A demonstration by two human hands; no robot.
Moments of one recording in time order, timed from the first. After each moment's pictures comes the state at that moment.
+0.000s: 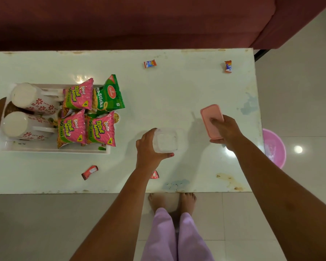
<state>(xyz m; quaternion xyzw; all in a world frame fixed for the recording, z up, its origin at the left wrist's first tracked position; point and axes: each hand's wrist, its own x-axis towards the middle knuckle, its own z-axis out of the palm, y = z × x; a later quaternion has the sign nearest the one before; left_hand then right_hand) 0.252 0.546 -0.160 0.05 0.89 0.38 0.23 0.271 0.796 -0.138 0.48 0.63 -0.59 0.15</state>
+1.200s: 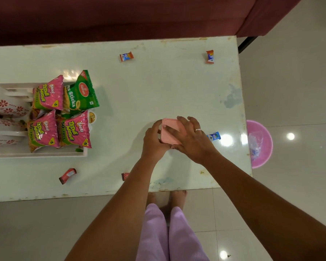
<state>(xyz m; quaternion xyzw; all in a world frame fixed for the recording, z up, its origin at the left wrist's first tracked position) 0.256 0.625 -0.172 0.02 0.86 0.41 0.30 0.309 0.772 -0.171 -0.04 0.98 -0.12 0.17</state>
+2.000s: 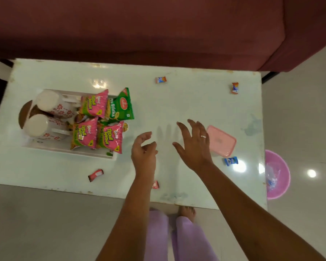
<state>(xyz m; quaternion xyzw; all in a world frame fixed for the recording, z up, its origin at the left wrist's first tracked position) 0.242 0.567 -0.090 -0.26 0.71 0.65 0.08 0.257 0.711 -0.114 0.09 0.97 -0.21 0.10</state>
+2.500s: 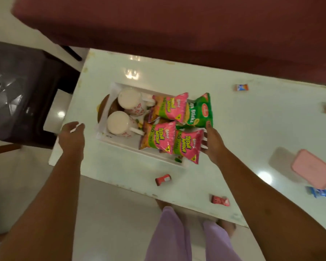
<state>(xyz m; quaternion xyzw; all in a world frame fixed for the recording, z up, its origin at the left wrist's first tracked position) 0.095 0.161 -0.082 -0.42 0.80 0.42 -0.03 0.132 0.526 -0.141 0.42 0.55 -0.68 0.24</state>
